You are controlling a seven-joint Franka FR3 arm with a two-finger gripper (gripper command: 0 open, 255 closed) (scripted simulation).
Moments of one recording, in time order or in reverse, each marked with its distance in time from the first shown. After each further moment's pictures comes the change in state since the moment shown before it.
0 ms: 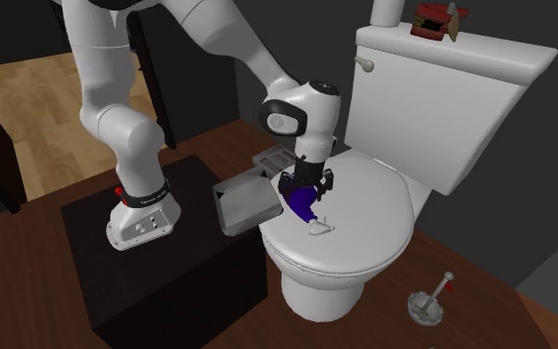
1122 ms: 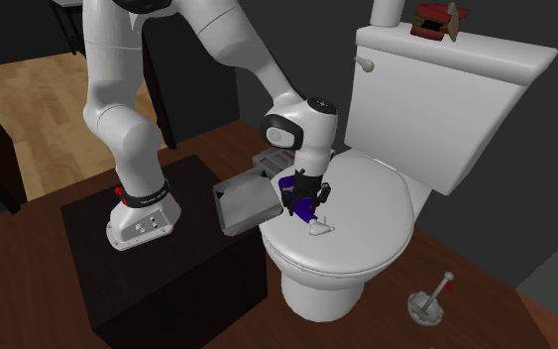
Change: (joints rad) arm -0.095 0.134 0.112 -0.006 0.184 0.082 -0.147
